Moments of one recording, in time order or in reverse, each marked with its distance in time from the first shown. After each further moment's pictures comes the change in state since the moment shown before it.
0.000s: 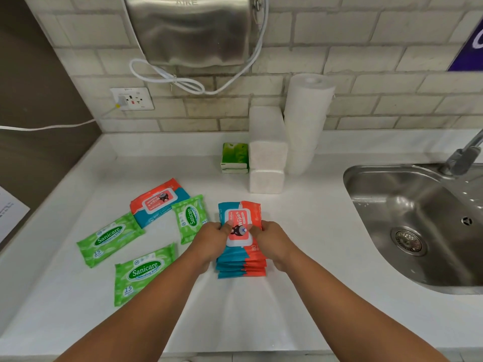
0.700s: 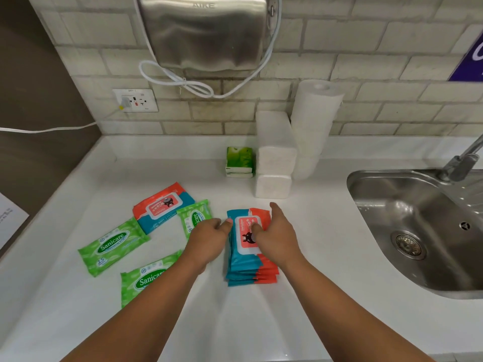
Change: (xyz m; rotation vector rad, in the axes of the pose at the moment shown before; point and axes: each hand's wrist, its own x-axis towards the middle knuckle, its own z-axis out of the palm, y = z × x) left_hand 0.006 0.003 -0.035 0.181 0.058 0.166; right_hand -0.003 -0.026 0.018 -0.351 0.358 -0.181
